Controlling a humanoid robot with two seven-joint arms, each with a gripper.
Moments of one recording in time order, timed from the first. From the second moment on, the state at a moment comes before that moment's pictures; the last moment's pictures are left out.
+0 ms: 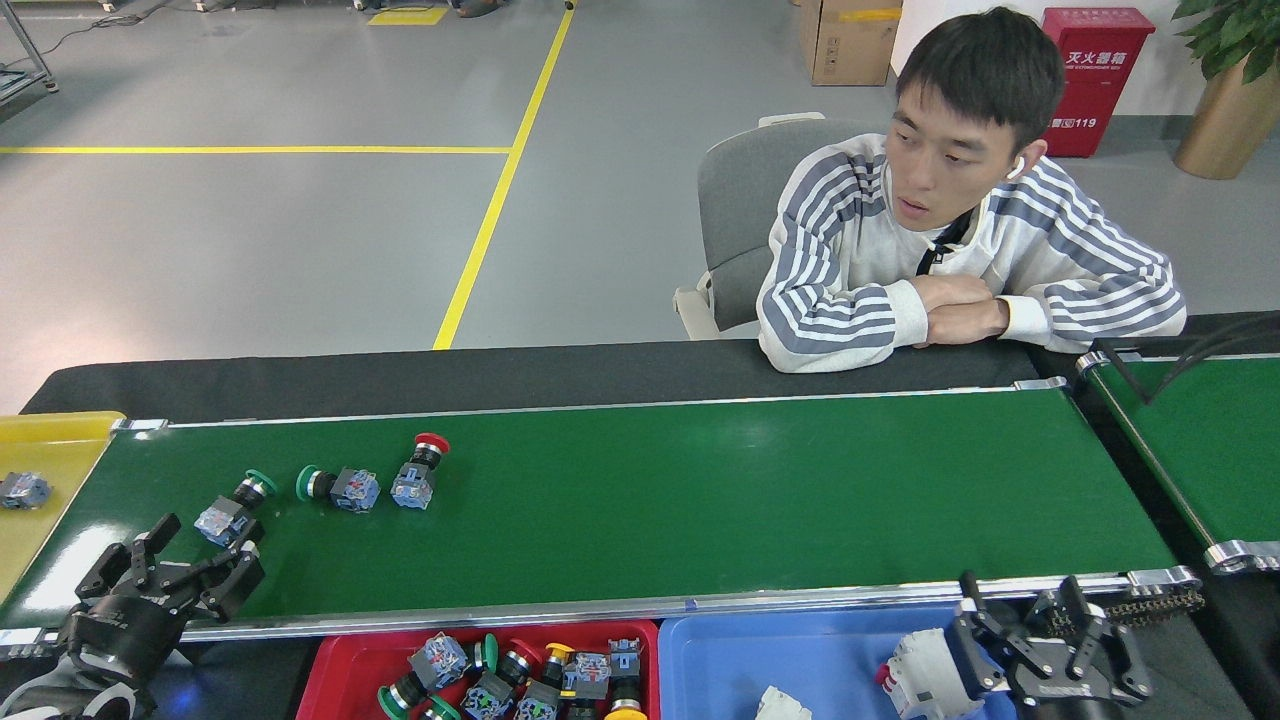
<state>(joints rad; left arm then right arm) -0.32 0.37 0.26 -0.81 -1.46 -0.57 0.11 0.22 0.00 -0.26 -1.64 1.32 -0.18 -0.08</state>
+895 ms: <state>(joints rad) 0.15 0.32 0.14 -1.46 -1.44 -0.58 0.23 0.32 -0.03 -0.27 -1.70 1.30 -0.20 -0.09</state>
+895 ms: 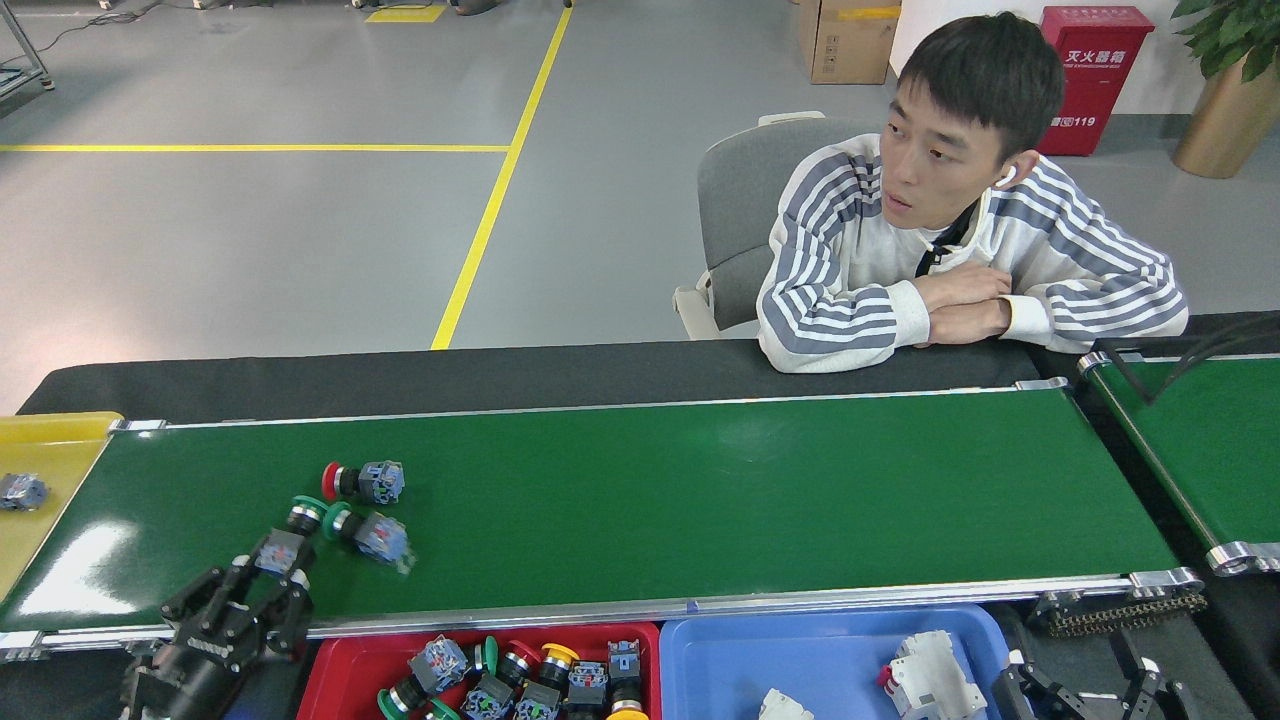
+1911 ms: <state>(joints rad) 0.40 0.10 0.31 -1.72 -1.43 -0.17 0.11 0.32 -0.03 -0.27 -1.70 1.30 -0.23 -0.09</state>
